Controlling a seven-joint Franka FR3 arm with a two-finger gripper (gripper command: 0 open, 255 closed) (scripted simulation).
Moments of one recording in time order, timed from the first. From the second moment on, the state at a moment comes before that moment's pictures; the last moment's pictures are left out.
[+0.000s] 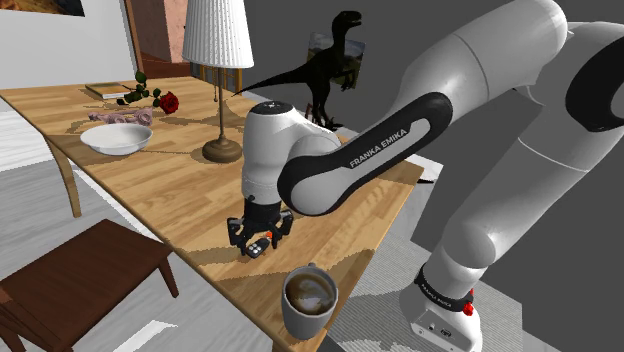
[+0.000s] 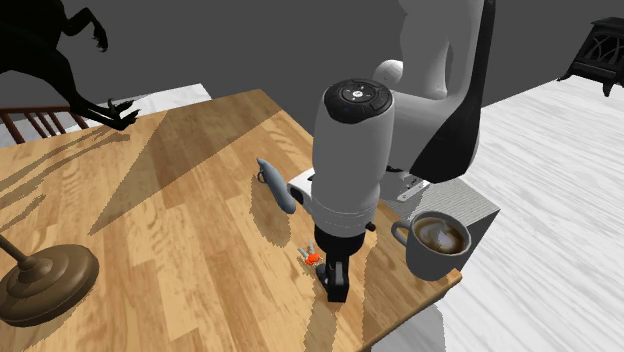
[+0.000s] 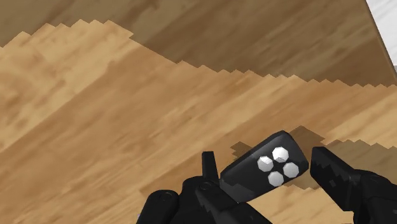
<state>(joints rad) -0.18 -0.11 0.83 -2.41 0.09 2.35 1.09</state>
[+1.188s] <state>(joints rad) -0.15 -0.27 0.76 -2.28 0.20 2.09 1.01</state>
